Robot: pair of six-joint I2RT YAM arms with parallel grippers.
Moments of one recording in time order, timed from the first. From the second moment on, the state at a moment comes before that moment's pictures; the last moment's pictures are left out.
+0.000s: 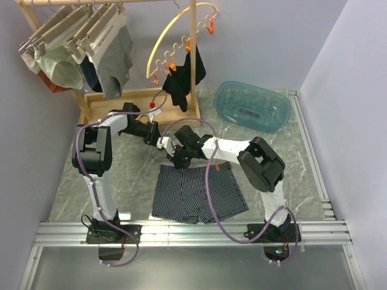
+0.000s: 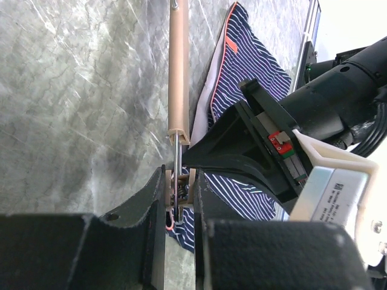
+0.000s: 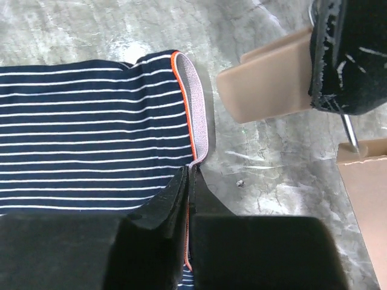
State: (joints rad) left arm -0.09 2.03 1.40 -0.75 1.14 0.42; right arm 0.83 2.03 1.36 -0.30 -0.38 -0.42
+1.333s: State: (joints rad) left arm -0.15 2.03 1.28 -0.74 1.15 0.55; right arm 0.85 1.96 1.29 -0.25 -0.36 -0.46
